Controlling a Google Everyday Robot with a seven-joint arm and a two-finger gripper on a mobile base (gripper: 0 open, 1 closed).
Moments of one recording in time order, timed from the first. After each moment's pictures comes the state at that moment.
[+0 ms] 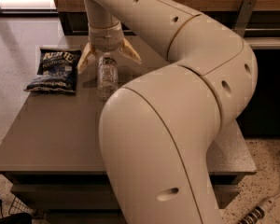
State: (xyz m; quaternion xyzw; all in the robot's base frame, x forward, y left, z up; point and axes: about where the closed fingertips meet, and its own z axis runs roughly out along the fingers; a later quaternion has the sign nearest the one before) arm 0.665 0.079 0.847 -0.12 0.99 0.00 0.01
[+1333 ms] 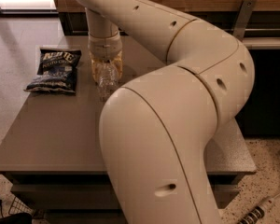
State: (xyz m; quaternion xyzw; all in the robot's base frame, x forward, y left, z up) arm 0.666 0.092 0.818 -0.11 0.99 0.02 0.00
